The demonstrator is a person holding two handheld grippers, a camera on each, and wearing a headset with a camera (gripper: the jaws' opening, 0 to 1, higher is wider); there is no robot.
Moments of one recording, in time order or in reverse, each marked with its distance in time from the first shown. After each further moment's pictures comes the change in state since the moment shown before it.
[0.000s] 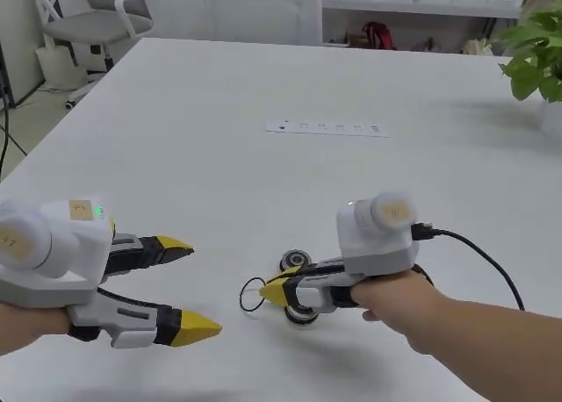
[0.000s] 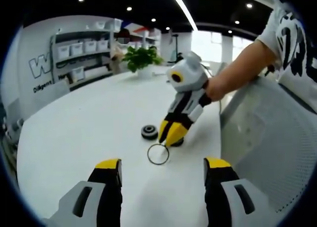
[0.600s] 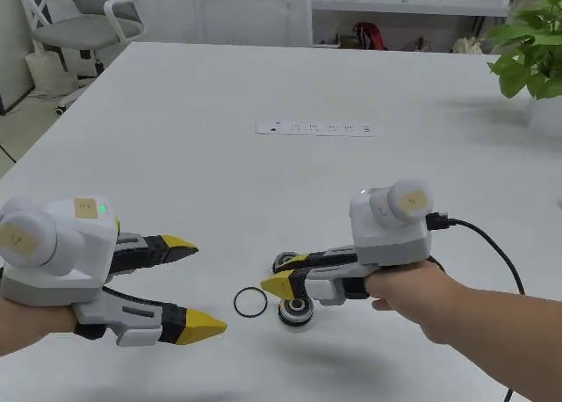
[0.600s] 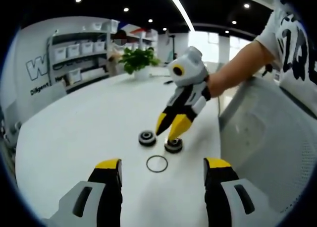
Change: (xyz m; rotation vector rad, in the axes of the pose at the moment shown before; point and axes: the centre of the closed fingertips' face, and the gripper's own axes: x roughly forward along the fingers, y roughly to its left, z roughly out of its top) left arm 0.011 -0.003 0.013 0.016 -0.009 -0.026; right arm -0.028 -0.001 0.017 -0.023 -0.052 0.010
